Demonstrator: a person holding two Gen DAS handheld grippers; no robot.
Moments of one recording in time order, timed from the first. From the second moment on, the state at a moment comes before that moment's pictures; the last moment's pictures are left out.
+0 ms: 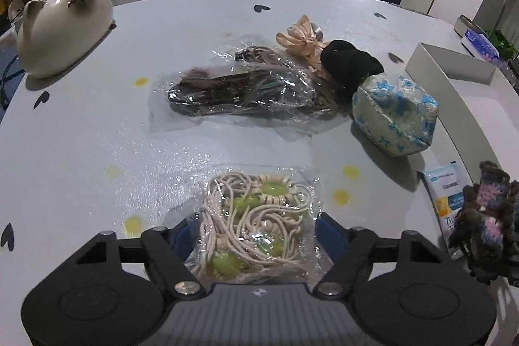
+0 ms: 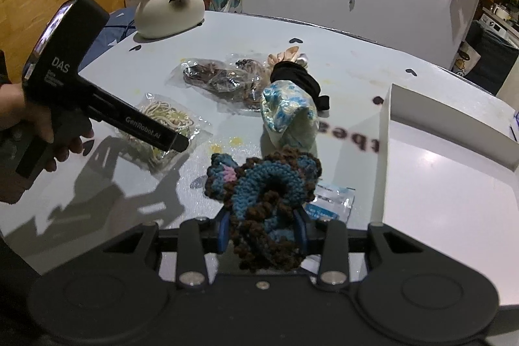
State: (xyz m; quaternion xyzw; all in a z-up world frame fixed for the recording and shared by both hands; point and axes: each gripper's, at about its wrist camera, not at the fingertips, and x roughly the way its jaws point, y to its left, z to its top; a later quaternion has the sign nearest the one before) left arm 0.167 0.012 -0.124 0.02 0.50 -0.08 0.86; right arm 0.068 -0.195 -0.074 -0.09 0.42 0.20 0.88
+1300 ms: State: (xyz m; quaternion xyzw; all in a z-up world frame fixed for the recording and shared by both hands) left arm 0.090 -0.158 0.021 -0.10 0.34 -0.08 0.93; right arm 0.080 -0.382 0.019 -0.03 0.28 0.17 0.94
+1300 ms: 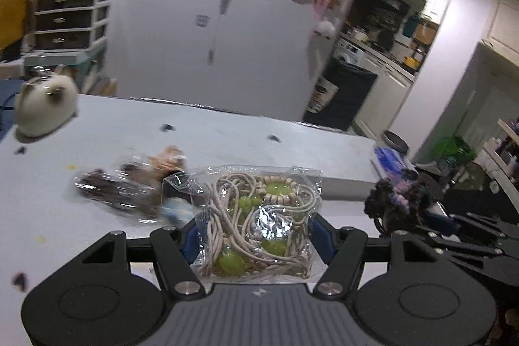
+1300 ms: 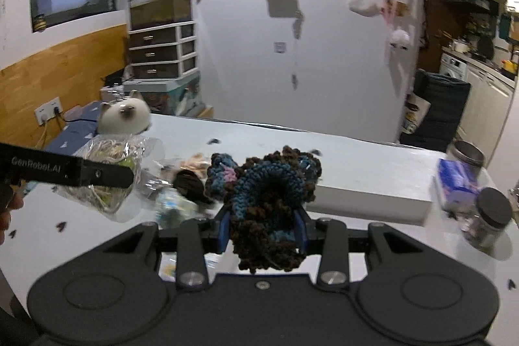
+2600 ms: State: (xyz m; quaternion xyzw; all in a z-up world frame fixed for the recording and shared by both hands) left arm 0.165 -0.362 -0.091 -0.17 0.53 -0.14 0.82; right arm 0.106 -0.556 -0.047 -0.03 0.41 0.13 0.90
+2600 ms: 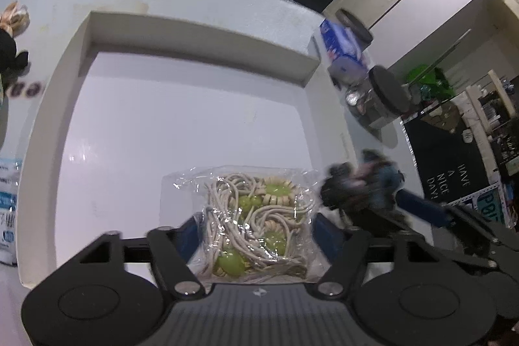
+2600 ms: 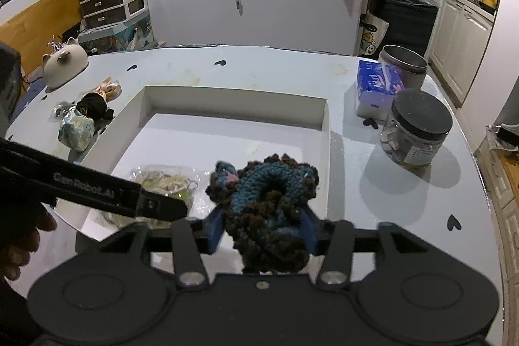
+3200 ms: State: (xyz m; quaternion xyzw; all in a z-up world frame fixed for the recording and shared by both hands) left arm 0.148 -0.362 -0.076 -0.12 0.52 -0.13 0.83; right arm 0.086 -0.576 -0.046 0.01 0.42 0.09 0.91
